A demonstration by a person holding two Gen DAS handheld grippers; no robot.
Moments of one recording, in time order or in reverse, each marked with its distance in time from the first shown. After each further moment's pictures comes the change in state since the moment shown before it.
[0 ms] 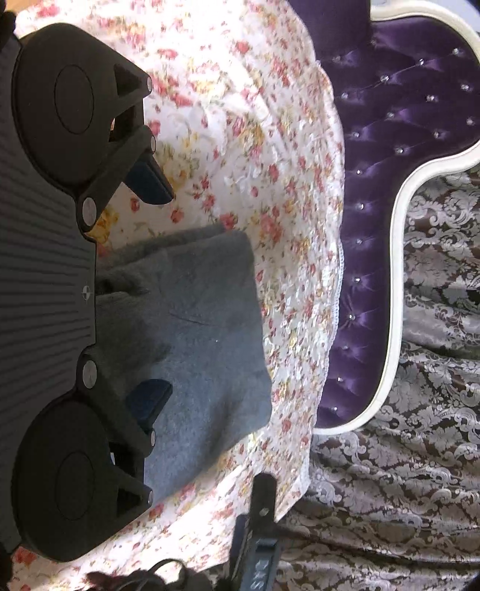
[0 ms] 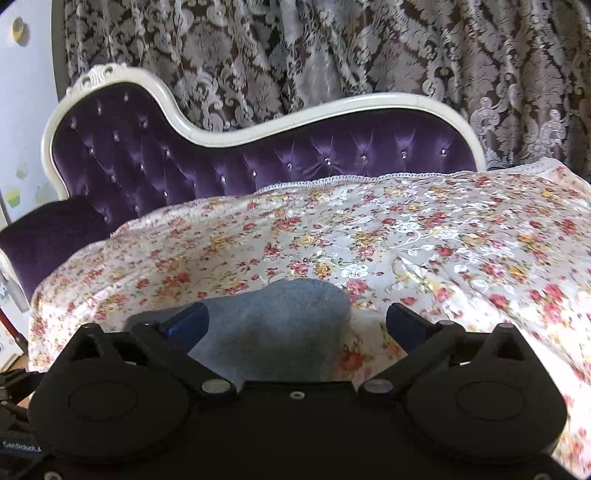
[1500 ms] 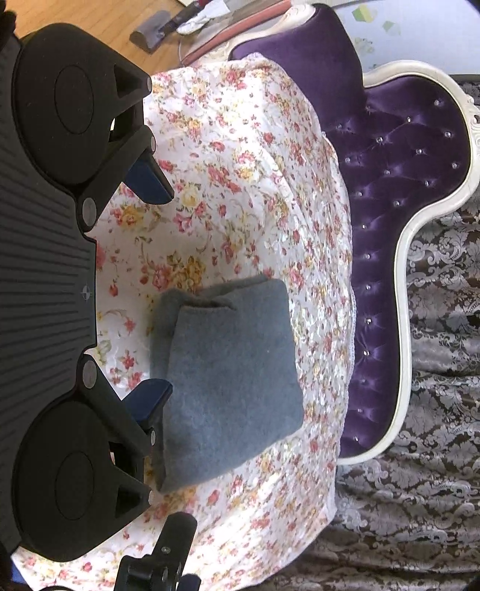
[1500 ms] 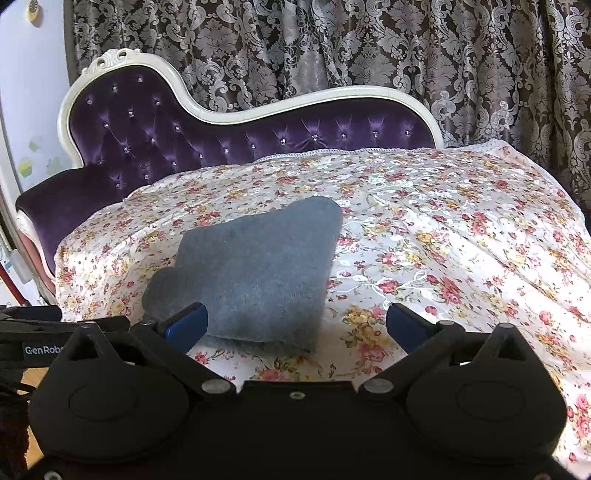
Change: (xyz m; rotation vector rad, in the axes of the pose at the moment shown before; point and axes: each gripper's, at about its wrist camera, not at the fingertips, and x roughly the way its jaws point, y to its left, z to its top) left arm -0.100 -0.037 -0.027 0.022 0.076 0.219; right arm -0.132 0.062 -0.072 -0.004 0.056 -0.115
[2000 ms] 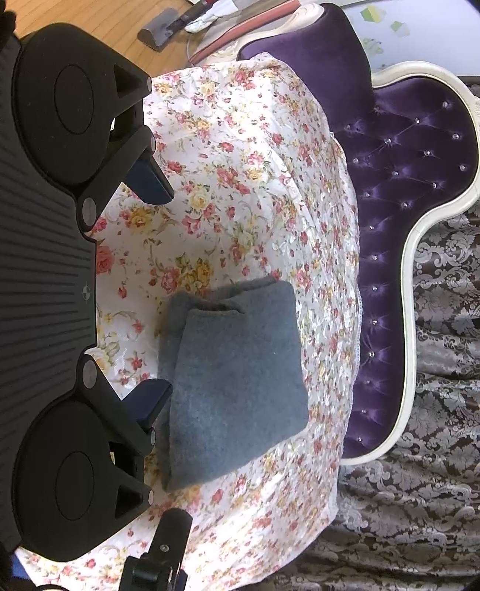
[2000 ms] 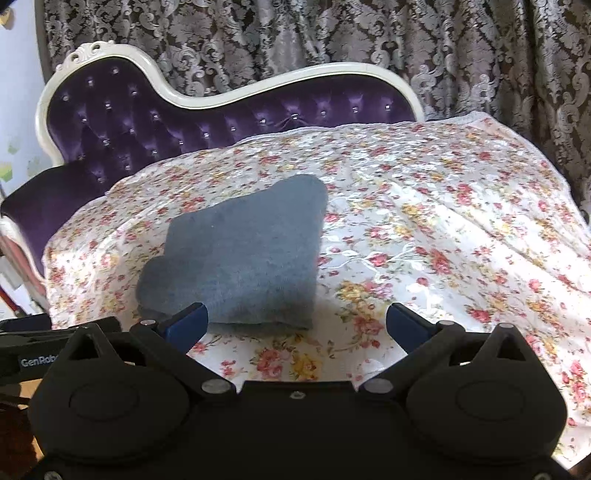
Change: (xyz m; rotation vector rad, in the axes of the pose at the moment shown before) left arm -0.002 0.006 -0.002 -0.020 0.021 -0.022; right arm -0.003 0.001 0.000 0.066 0.075 -0.032
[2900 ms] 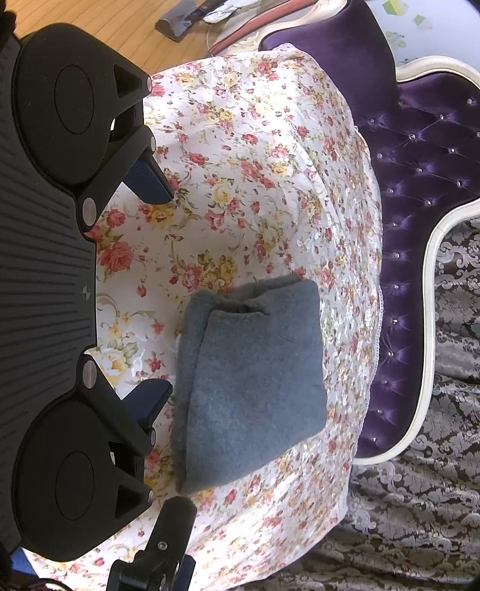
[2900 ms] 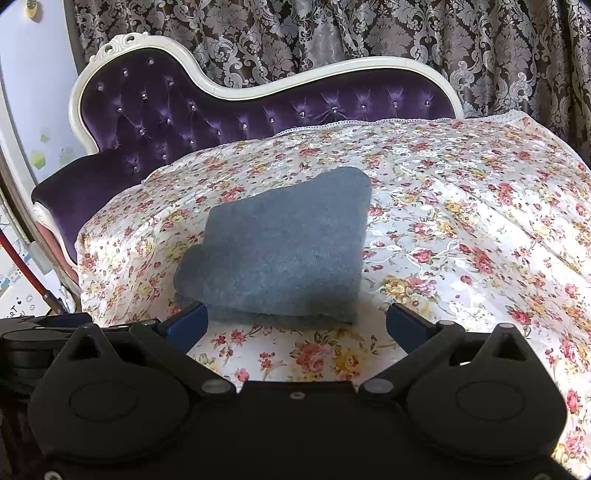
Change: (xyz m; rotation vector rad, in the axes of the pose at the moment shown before) left arm 0.010 0.005 -0.006 -0.026 0.066 -0.026; right arm 0.005 0.014 -0.003 -0.039 0.021 0.106
